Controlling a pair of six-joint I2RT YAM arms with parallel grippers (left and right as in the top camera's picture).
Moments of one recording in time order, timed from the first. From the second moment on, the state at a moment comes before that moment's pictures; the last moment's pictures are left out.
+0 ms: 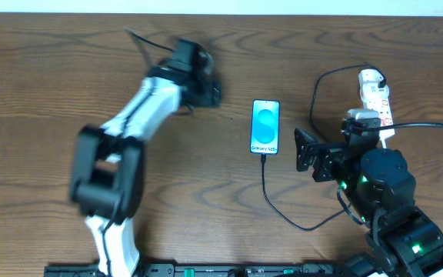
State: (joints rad) left arm -0.28 1.99 1.49 -0.58 0.21 -0.25; right arm 0.47 0.75 0.87 -0.56 0.14 0.36
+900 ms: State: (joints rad) left arm 0.05 0.79 1.51 -1.31 -0.04 -0.25; right arm 0.12 1.26 0.93 -0.67 0.15 0.47
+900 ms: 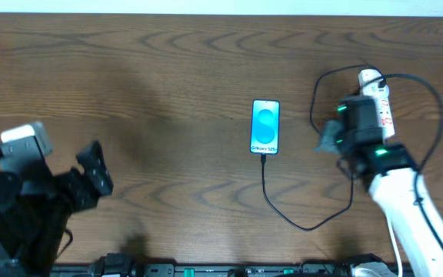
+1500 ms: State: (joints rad) left arm 0.05 0.78 1.50 -1.60 -0.04 -0.25; right arm -0.31 1.82 1.59 -0.96 -0.02 0.47
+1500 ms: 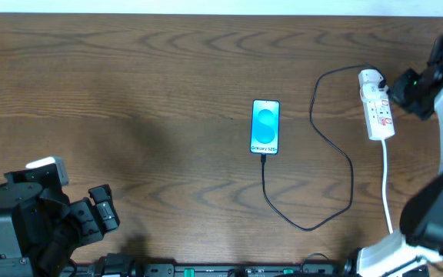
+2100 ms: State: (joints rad) left arm 0.05 0.78 1.50 -1.60 -0.04 -0.25; right arm -0.32 2.13 1.74 -0.91 -0.03 0.51
